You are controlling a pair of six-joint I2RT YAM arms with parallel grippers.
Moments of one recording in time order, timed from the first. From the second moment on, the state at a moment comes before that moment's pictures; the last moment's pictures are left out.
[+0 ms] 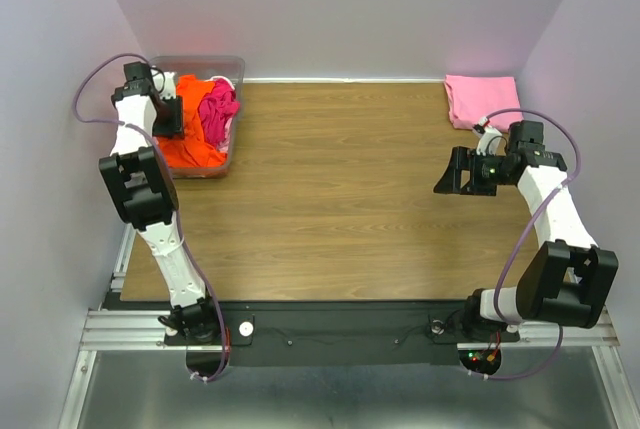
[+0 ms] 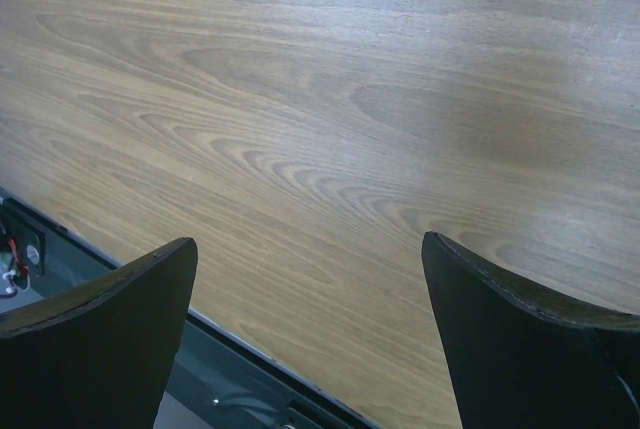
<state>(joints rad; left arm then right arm) 0.28 2.14 1.95 -0.84 0.17 0.21 -0.20 1.34 1.07 -0.83 -0.66 -0.11</state>
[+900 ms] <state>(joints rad) 0.19 1.74 2.33 -0.83 0.52 0.16 -0.20 1.34 1.12 -0.83 -0.64 -0.11</state>
